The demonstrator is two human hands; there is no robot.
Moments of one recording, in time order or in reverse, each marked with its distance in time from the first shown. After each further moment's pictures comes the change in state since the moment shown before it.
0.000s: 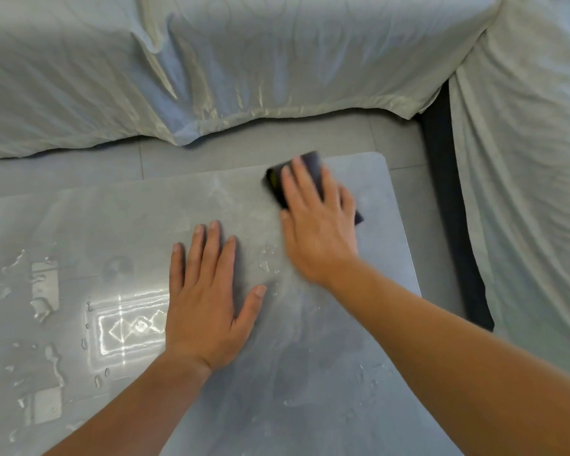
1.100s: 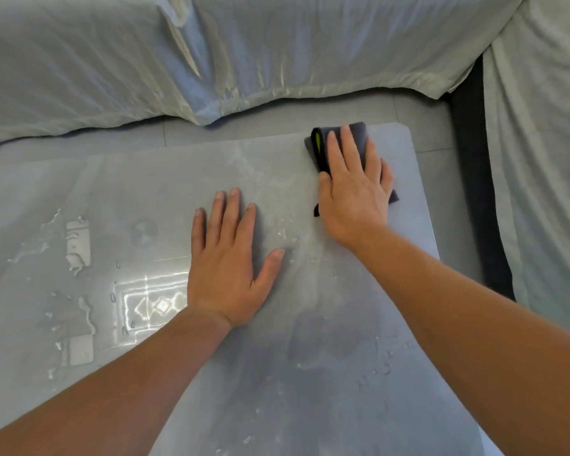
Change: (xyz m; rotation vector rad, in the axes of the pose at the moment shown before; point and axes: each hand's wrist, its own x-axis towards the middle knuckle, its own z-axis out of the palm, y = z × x) left_hand 0.003 0.004 0.000 0.002 0.029 -0.018; right_hand -0.002 0.014 -0.003 0.116 0.013 0.162
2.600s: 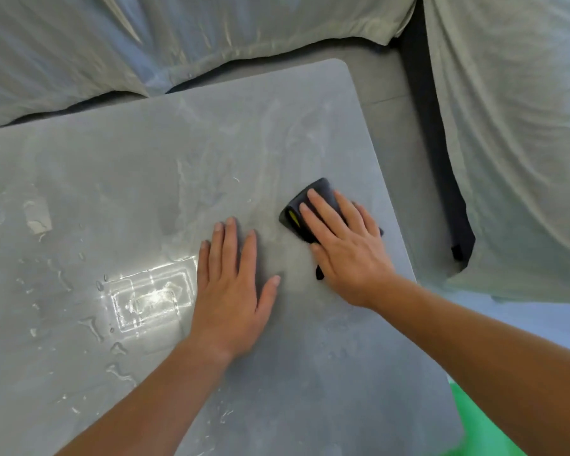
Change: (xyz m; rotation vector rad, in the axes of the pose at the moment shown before) left_hand -0.111 0.046 0.024 -0.040 -0.172 0.079; right_hand -0.178 0.064 0.007 -0.125 -0.185 -0.232
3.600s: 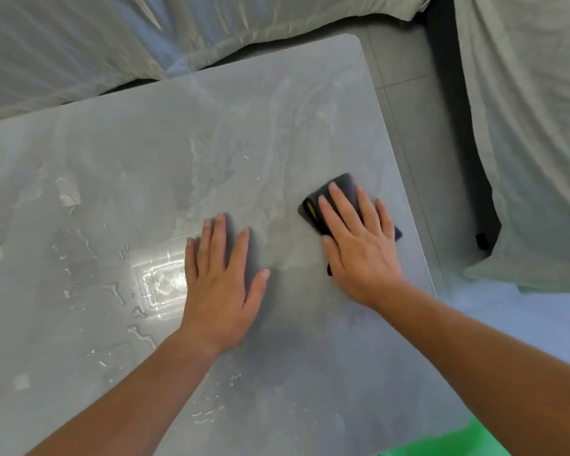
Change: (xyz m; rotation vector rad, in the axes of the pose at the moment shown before) left_hand -0.033 -0.004 -0.014 0.004 -0.037 -0.071; right_hand -0.025 -0.006 0.015 0.097 0.121 0.094
